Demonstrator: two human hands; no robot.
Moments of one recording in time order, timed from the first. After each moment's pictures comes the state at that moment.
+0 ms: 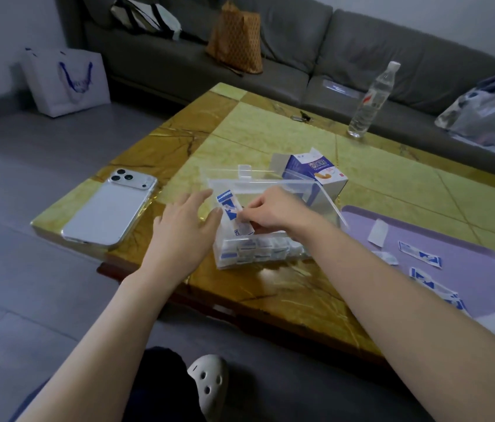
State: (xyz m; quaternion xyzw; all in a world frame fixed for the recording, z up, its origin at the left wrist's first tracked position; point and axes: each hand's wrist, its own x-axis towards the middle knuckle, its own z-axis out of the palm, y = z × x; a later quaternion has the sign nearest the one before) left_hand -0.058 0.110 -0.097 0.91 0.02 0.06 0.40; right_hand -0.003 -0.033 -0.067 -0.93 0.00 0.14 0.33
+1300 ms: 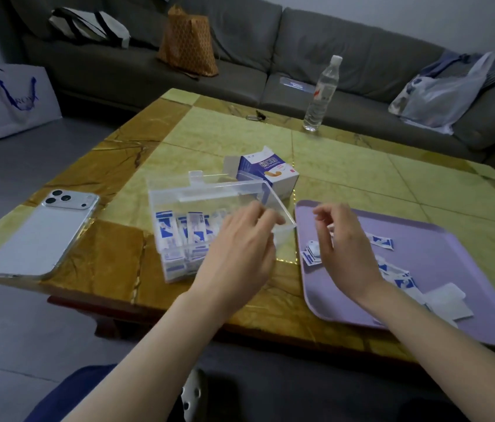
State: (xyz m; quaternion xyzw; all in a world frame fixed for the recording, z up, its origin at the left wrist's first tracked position) left_hand -0.072 -0.003 -0.088 0.88 -0.28 0.19 0.32; right_hand -0.066 -0.192 -0.102 -0.93 -0.07 -0.27 0.23
